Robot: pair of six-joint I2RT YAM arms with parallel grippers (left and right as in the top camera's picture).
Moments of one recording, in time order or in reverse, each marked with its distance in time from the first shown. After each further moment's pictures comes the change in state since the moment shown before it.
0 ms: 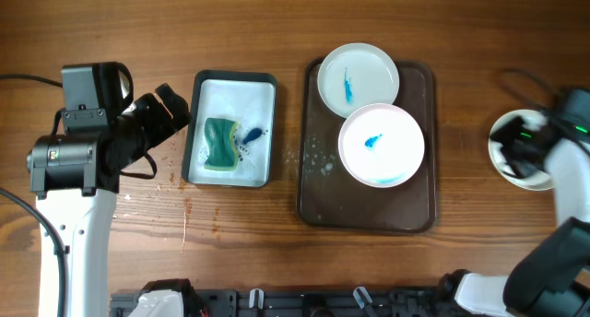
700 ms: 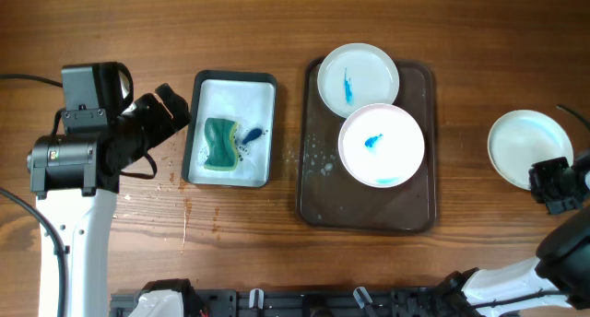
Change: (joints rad) left arm 0.000 0.000 0.000 0.000 0.000 0.000; right arm -0.259 0.232 0.000 0.046 0.086 0.038
